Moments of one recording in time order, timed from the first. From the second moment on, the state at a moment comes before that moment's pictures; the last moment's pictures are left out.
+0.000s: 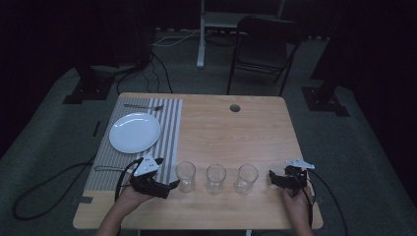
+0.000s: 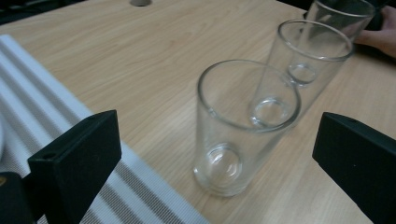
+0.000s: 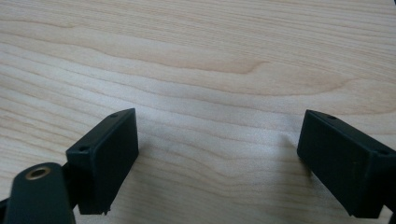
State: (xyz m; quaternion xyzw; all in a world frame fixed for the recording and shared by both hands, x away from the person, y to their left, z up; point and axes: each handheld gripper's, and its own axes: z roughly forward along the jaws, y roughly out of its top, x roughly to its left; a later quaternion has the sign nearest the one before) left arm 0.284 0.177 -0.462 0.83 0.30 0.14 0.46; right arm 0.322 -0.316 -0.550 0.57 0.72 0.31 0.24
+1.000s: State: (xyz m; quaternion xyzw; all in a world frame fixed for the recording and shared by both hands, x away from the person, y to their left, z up) left arm 0.302 0.127 -0.451 0.85 0.25 0.12 0.44; right arm 0.321 -0.316 -0.550 0.57 0.72 0.31 0.24
